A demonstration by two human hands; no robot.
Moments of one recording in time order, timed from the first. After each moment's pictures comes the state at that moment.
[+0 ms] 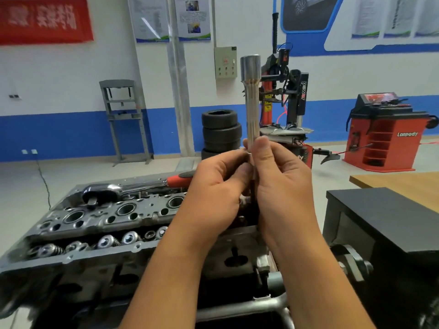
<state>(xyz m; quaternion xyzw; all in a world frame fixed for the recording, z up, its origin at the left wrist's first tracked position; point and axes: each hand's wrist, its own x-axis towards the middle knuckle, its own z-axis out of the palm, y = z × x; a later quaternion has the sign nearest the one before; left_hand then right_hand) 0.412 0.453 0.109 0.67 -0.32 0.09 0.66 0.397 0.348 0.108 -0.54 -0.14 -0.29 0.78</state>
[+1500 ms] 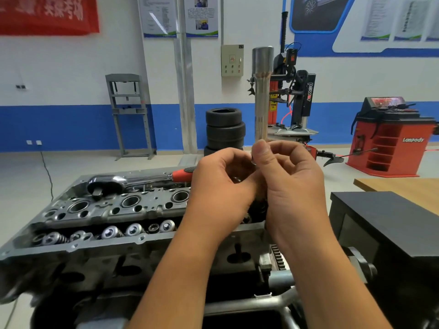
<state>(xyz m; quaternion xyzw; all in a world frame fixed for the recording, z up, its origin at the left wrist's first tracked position) 0.413 0.452 0.102 0.70 -0.26 0.18 0.64 0.400 0.343 0.101 -0.54 -0.15 -0.29 0.78</state>
